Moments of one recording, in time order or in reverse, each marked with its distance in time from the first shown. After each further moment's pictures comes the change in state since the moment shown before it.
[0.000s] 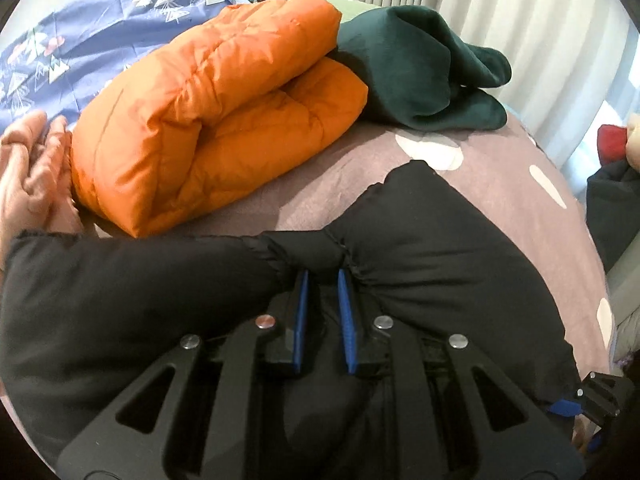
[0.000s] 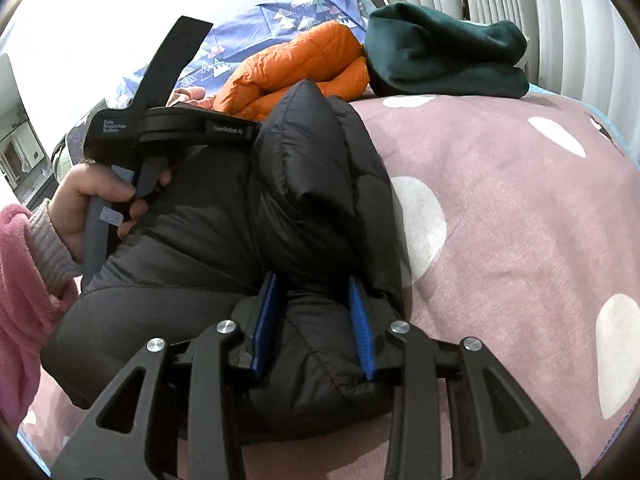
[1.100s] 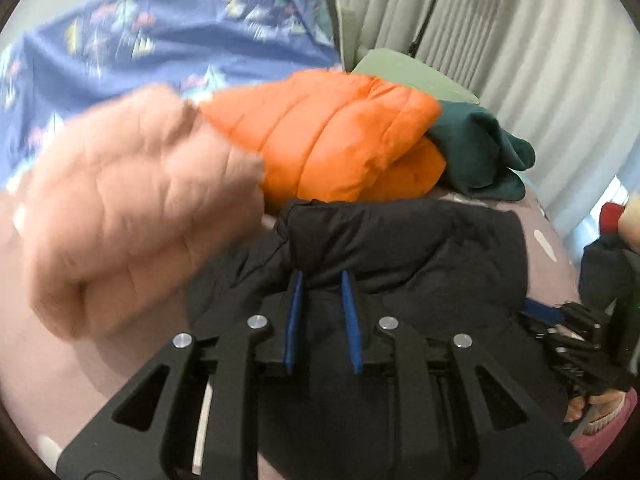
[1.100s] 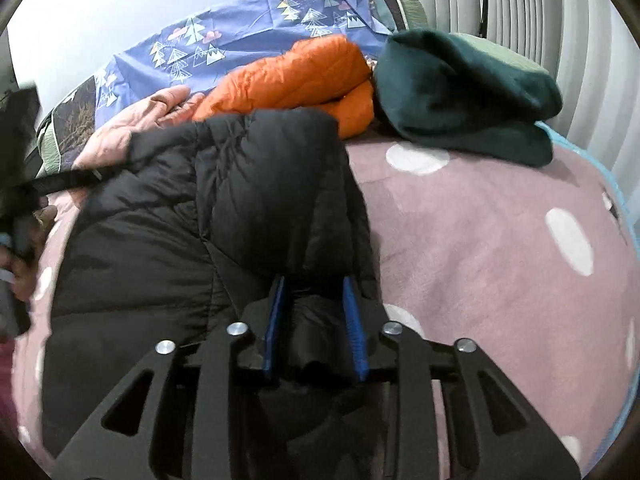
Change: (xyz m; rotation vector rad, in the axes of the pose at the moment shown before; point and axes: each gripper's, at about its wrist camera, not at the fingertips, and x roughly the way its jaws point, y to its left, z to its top) left arm -0.110 0.083 -0.022 -0.218 -0.118 0.054; right arm 0.021 -0.002 0.089 -0.099 0.059 -0.072
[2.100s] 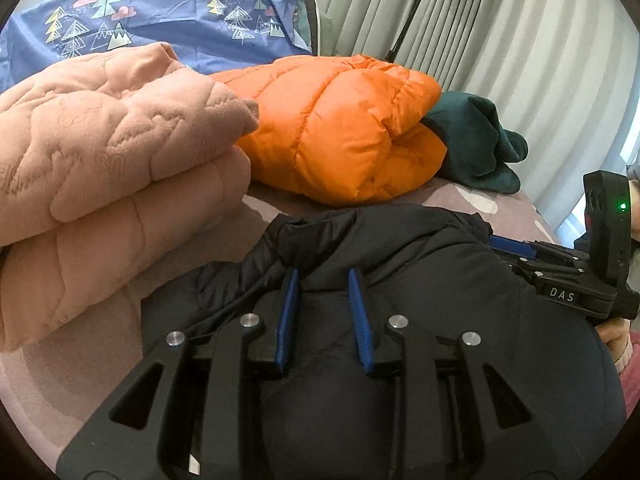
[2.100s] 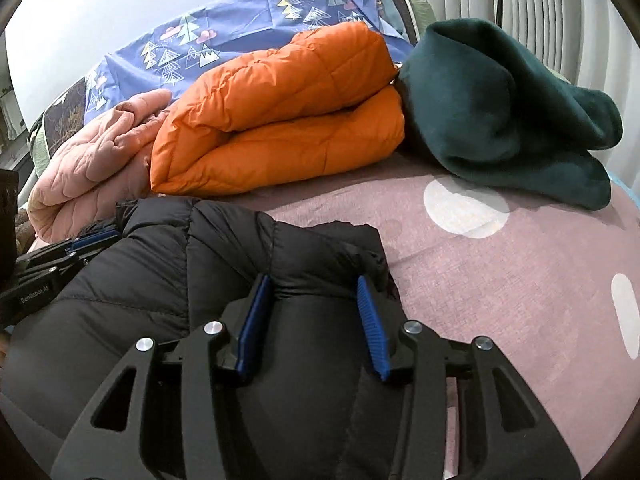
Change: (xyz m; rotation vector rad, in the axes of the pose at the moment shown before) left arm 0.053 0.024 -0.030 0.034 -0.071 -0.109; right arm 0.082 0.009 0.034 -0.019 -0.025 -0.002
